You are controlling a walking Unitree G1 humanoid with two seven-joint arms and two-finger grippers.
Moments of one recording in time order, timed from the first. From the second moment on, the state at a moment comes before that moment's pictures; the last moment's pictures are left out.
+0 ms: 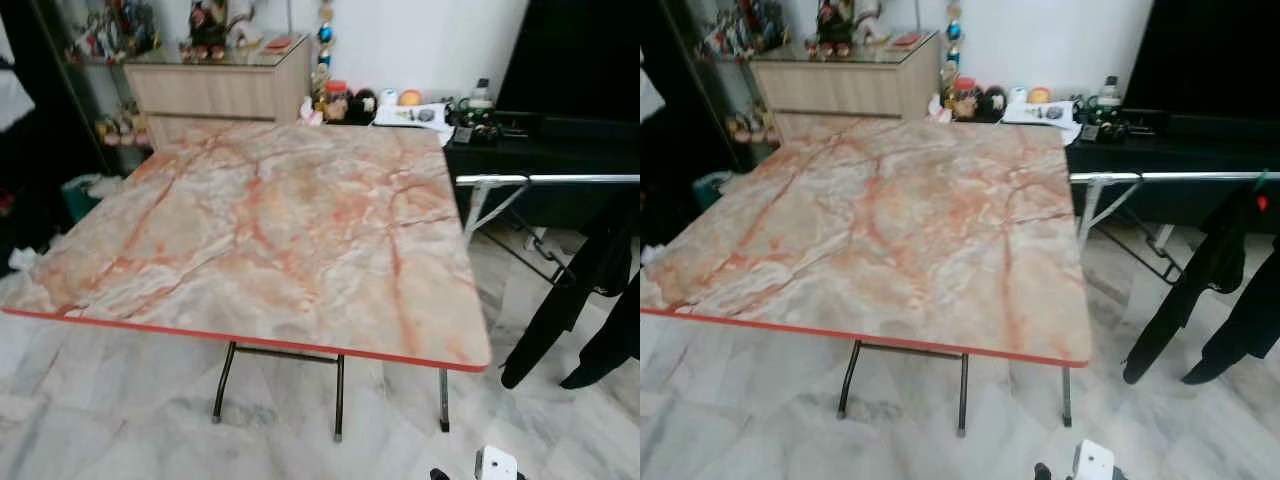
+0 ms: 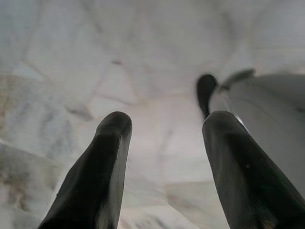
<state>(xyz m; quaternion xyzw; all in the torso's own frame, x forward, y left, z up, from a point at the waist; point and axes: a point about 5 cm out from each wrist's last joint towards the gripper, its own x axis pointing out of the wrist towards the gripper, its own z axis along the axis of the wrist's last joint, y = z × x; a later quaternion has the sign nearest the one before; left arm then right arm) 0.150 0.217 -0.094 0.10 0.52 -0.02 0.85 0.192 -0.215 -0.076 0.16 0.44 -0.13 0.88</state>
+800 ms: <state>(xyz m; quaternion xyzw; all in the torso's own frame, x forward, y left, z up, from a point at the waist) 0.143 0.220 -0.096 0.11 0.52 -0.02 0.84 0.195 -0.209 -0.076 0.17 0.43 -0.12 0.88</state>
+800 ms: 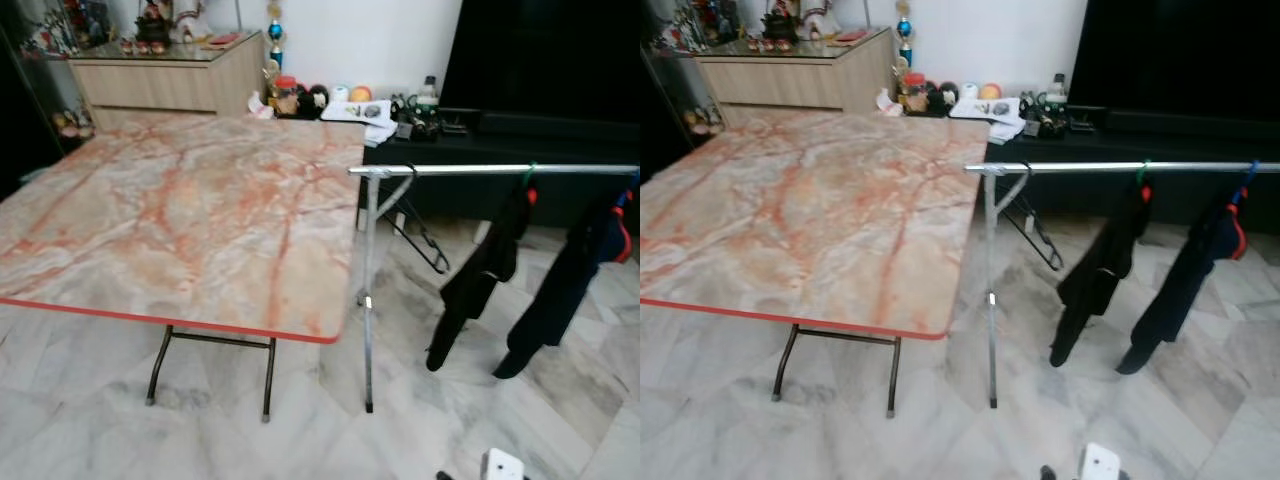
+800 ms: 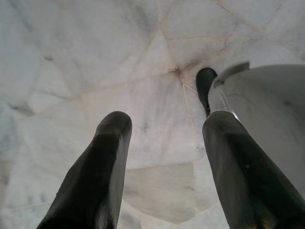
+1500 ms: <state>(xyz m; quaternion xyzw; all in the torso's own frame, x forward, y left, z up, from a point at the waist) 0.155 0.213 -0.093 0.09 0.51 0.00 0.85 0.212 -0.235 -0.060 -0.08 0.44 -0.08 0.89</state>
